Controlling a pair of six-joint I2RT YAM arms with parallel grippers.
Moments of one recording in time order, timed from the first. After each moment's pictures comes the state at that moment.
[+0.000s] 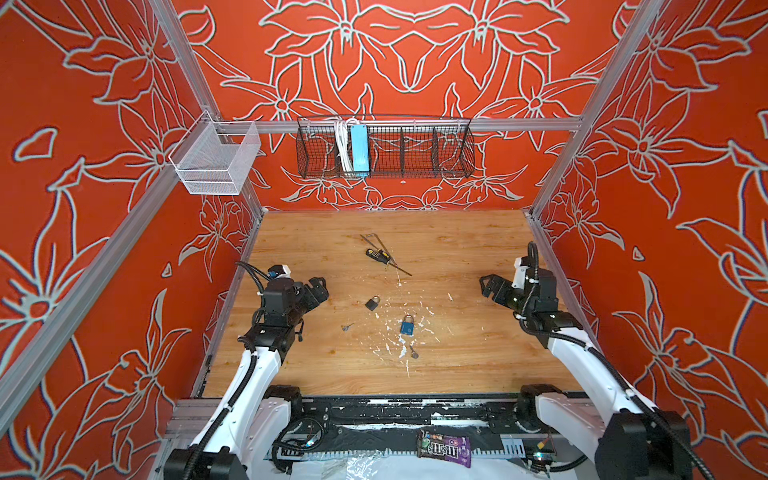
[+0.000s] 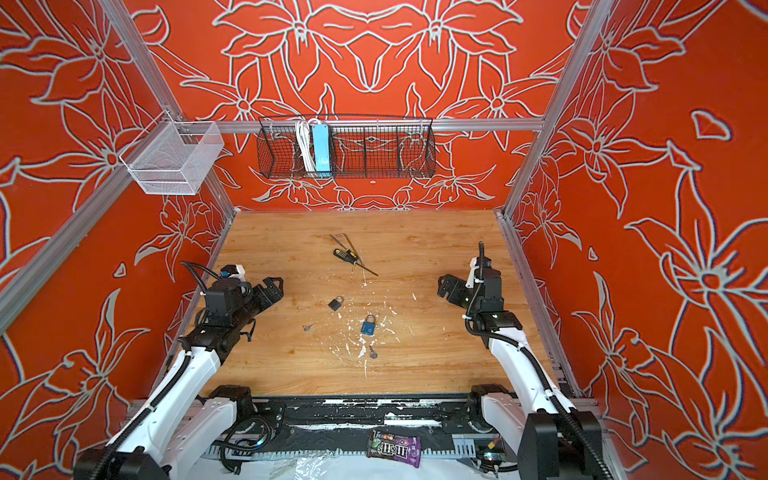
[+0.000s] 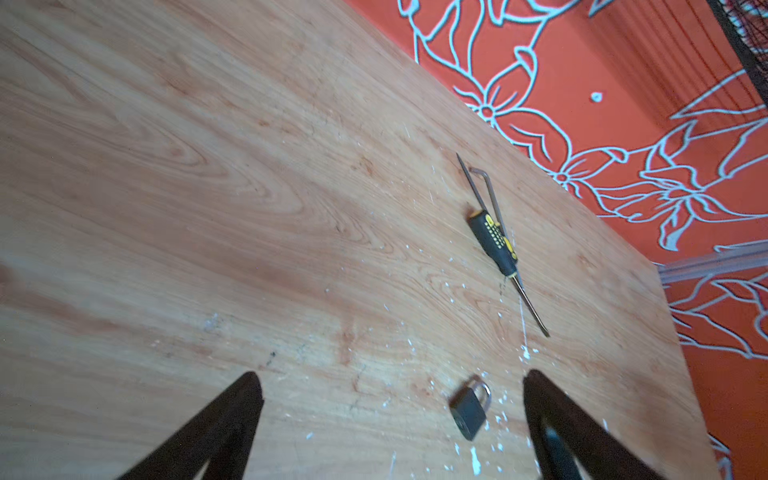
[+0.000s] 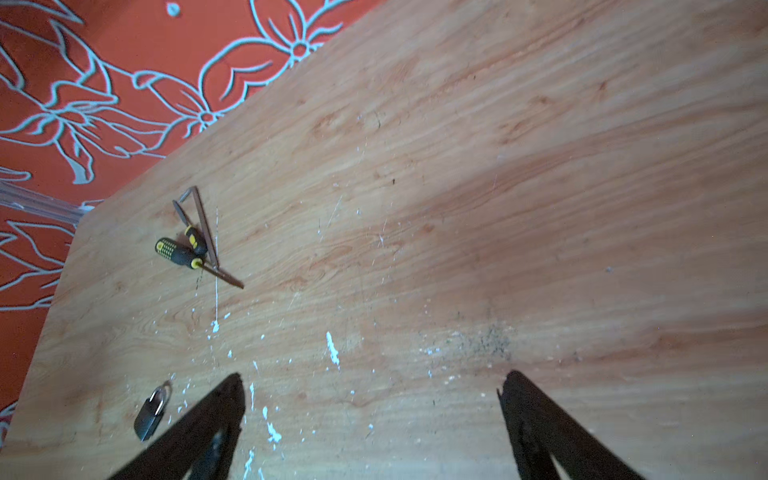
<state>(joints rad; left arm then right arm) 0.01 0.84 0.51 -0.24 0.09 -0.63 0.04 0.99 0.56 -0.22 -0.17 0.49</state>
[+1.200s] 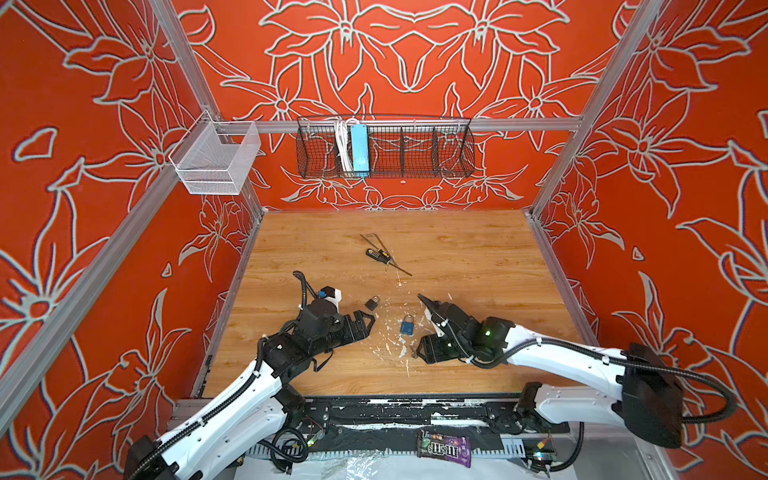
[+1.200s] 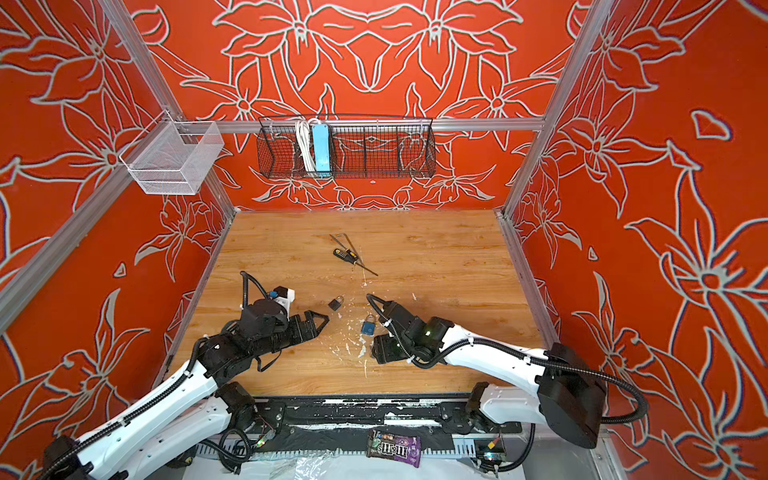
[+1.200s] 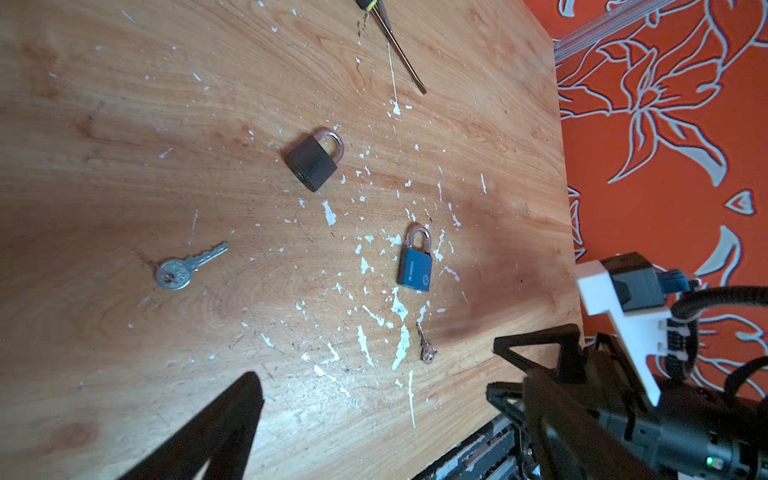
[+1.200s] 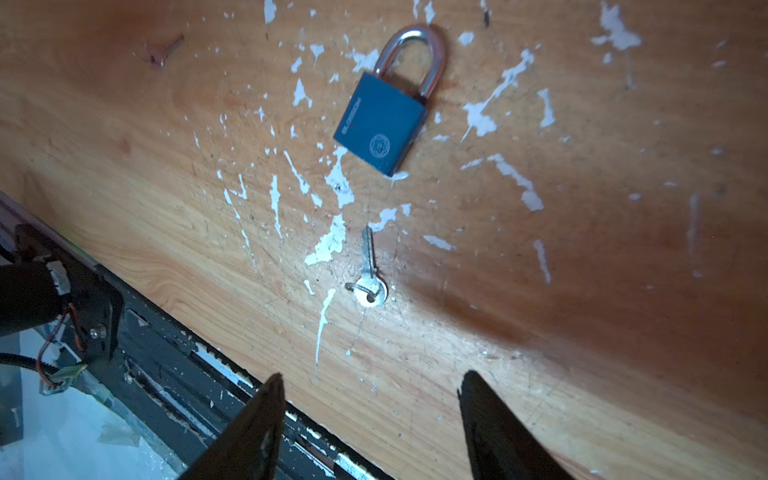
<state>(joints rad) -0.58 0.73 0.51 -0.45 0.11 -0.90 0.96 1.24 0.69 -0.52 -0.08 0.75</state>
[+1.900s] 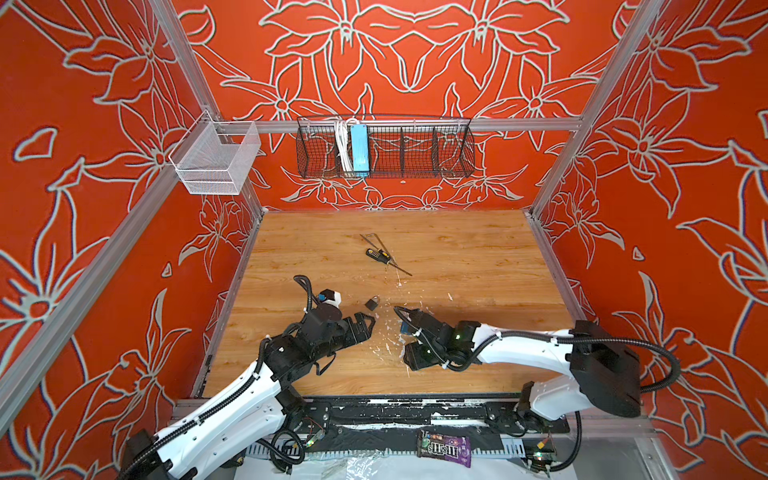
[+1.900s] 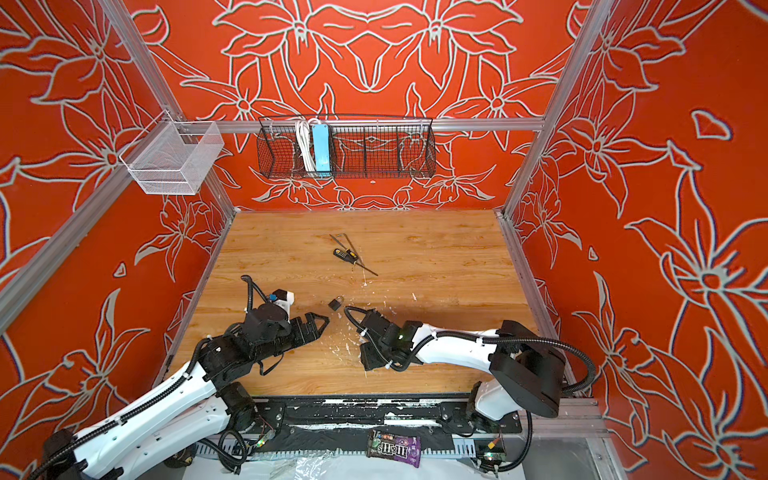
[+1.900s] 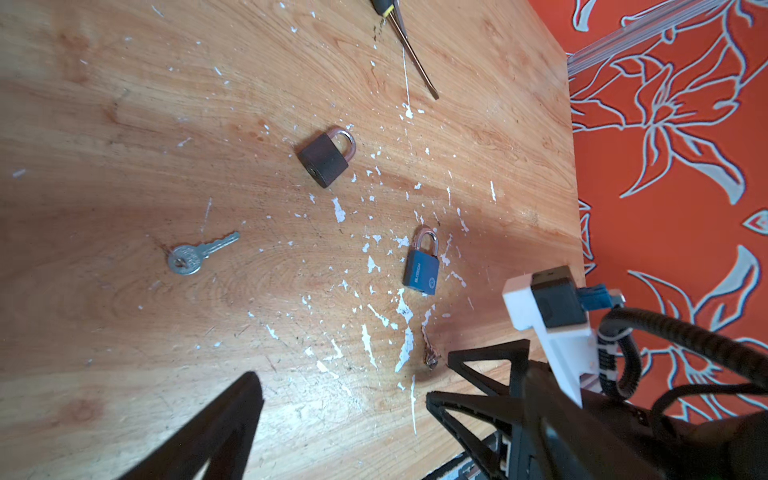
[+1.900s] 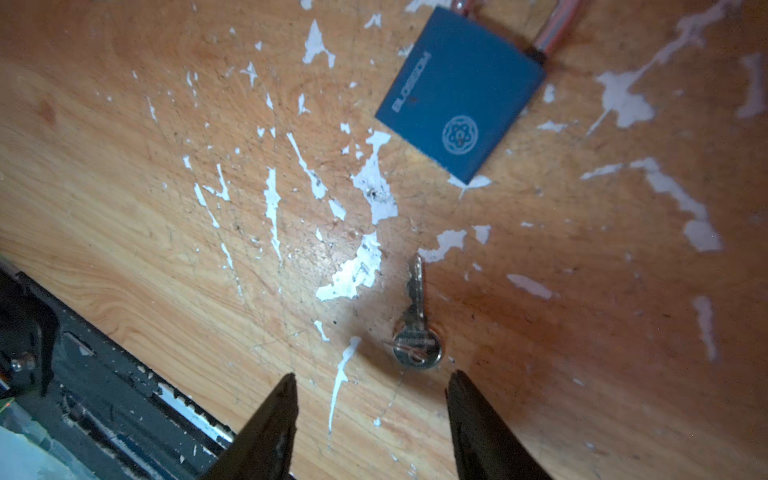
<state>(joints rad) -0.66 0.72 0.51 -0.47 0.00 -0.97 1.06 1.48 0.76 -0.41 -0.04 0.78</state>
